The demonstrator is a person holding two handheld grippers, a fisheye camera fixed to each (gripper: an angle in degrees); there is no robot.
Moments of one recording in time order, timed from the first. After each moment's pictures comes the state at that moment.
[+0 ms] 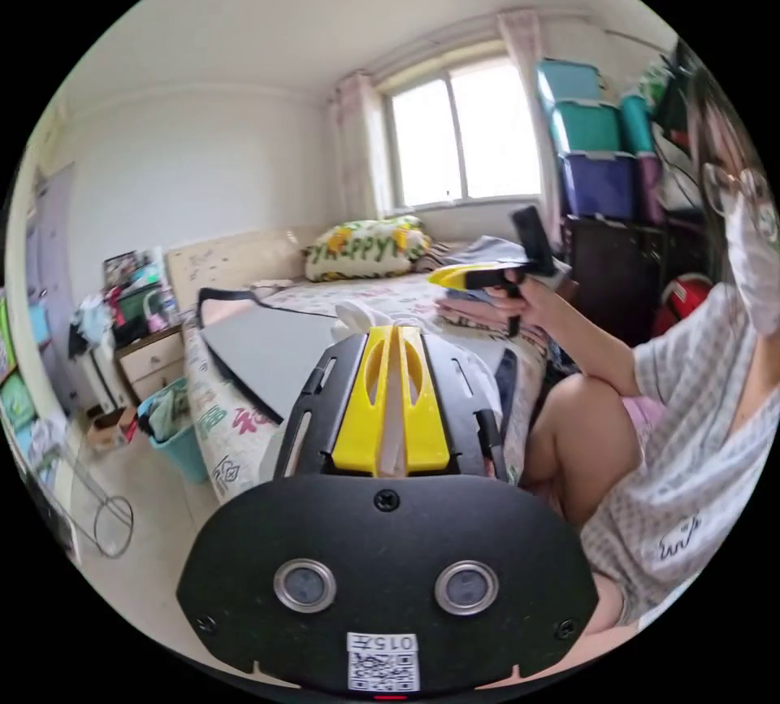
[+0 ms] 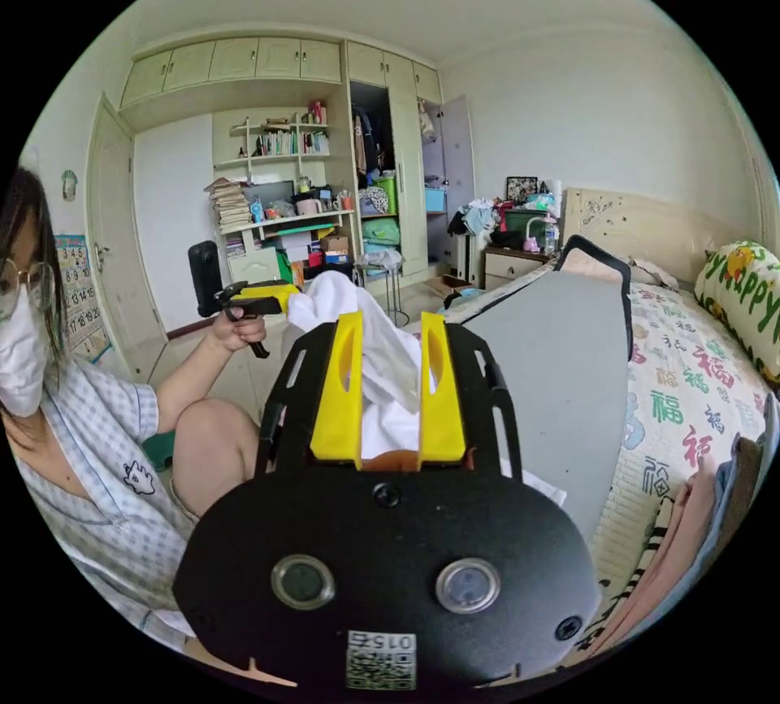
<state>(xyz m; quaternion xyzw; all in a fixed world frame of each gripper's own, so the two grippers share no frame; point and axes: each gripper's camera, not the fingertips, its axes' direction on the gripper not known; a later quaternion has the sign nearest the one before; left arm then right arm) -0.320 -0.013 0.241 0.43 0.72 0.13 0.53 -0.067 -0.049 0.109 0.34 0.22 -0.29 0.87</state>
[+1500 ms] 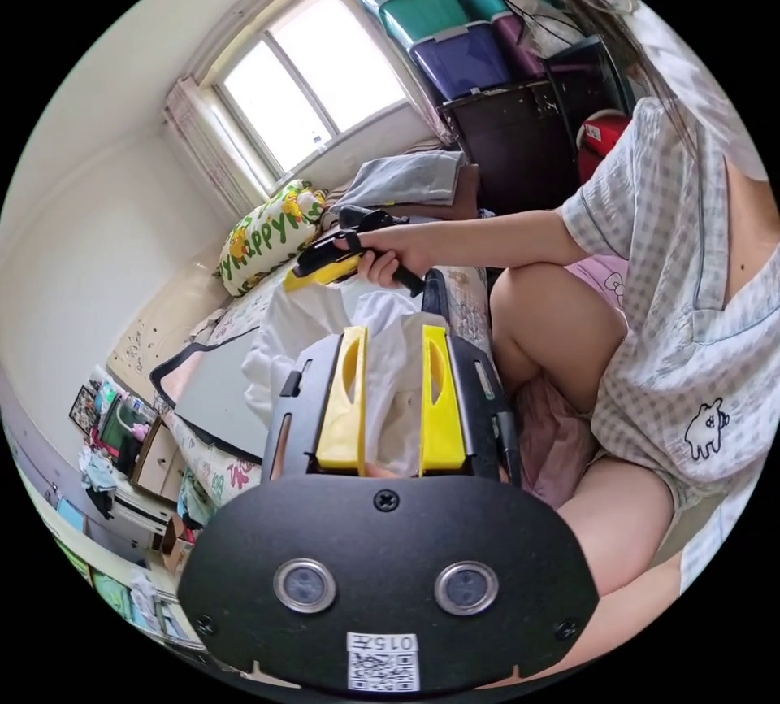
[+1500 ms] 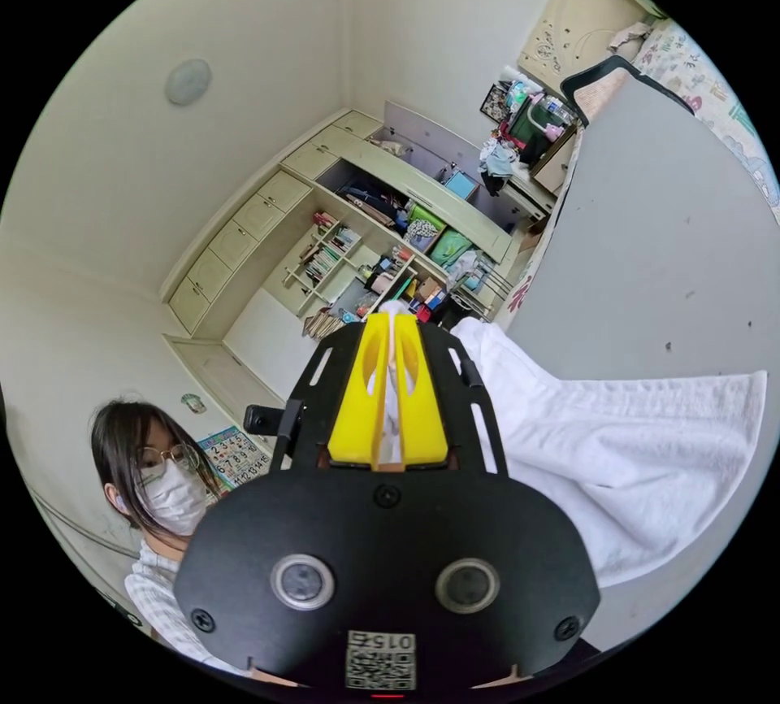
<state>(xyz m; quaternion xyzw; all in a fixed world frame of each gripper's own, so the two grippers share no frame) -0.212 -0.008 0.085 0.52 0.62 0.35 0.48 0.091 -0.161 -0.023 0.37 -0.23 -0.09 0.89</state>
